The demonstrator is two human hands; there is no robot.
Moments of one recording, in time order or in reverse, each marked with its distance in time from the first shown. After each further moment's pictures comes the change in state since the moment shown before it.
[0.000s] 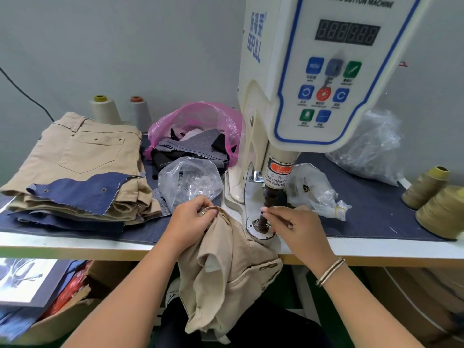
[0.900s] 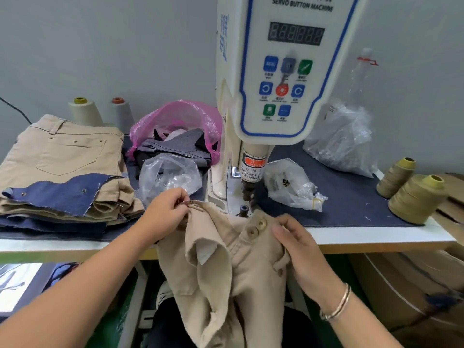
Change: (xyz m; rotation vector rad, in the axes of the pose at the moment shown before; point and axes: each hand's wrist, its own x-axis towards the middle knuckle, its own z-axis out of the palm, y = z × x) left_hand 0.001 0.020 -0.024 0.163 -0.119 0.054; right_hand -0.052 -0.022 -0.031 0.969 -0.149 0.565
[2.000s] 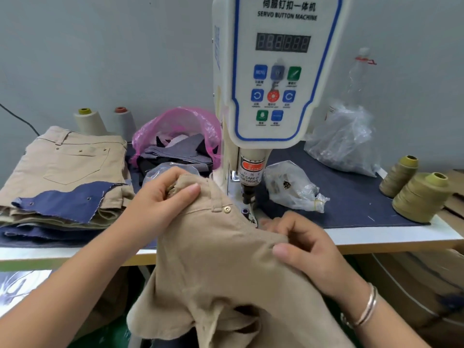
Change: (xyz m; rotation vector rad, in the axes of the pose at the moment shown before) left_hand -0.049 0.075 -0.046 -0.375 0.043 0.127; right_hand -0.014 -0.042 0.005 -0.098 -0.324 -0.369
